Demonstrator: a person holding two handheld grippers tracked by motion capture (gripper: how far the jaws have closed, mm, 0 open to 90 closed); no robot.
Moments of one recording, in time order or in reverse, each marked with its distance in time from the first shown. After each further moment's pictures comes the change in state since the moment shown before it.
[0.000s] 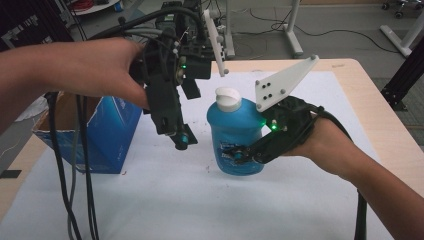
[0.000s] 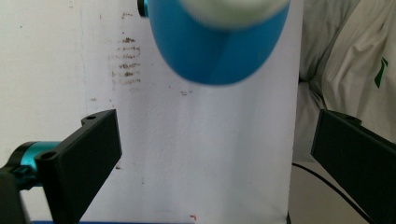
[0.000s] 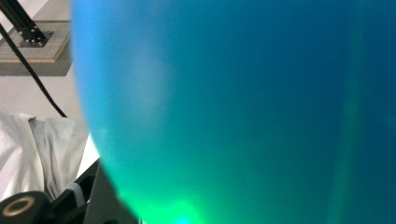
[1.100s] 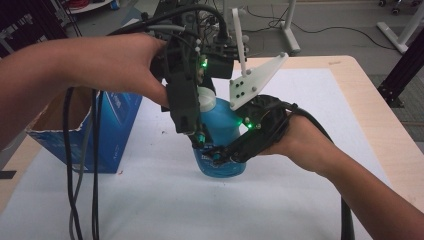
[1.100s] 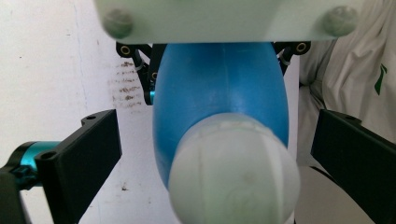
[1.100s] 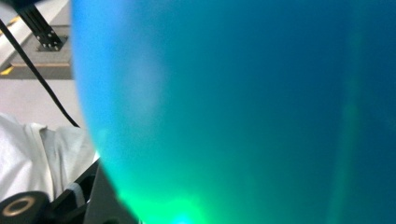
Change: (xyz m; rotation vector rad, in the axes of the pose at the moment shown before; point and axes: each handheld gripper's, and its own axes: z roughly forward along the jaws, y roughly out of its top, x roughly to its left) left arm 0.002 0.028 0.010 0.025 -0.008 0.057; right arm 0.000 0.013 0.022 -0.007 0.061 0.027
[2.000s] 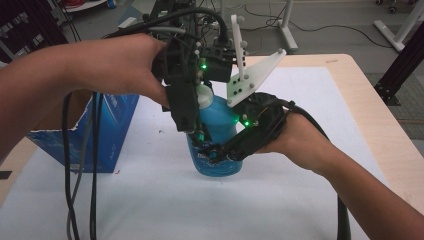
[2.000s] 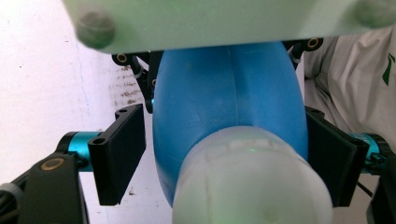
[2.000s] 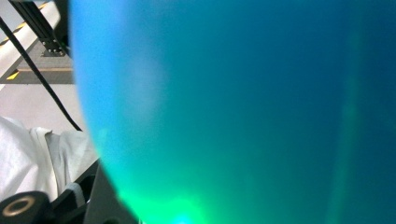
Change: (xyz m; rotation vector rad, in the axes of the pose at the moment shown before) left arm 0.002 0.002 0.006 0.012 -0.001 0.056; right arm 0.000 0.001 -0.001 -0.018 0.004 0.002
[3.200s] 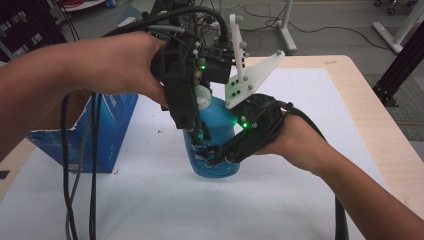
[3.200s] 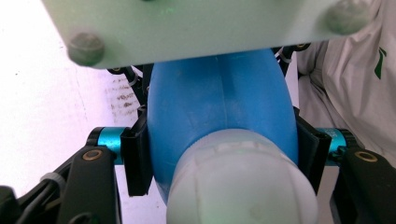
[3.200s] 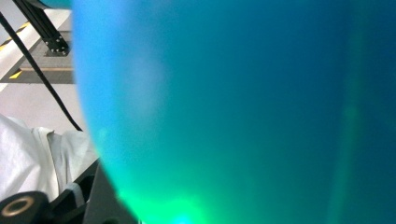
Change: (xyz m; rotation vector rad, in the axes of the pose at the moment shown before) left arm -0.003 0.001 -0.005 -0.004 -0.019 0.017; right arm 0.001 0.001 0.001 -0.006 0.011 -0.010
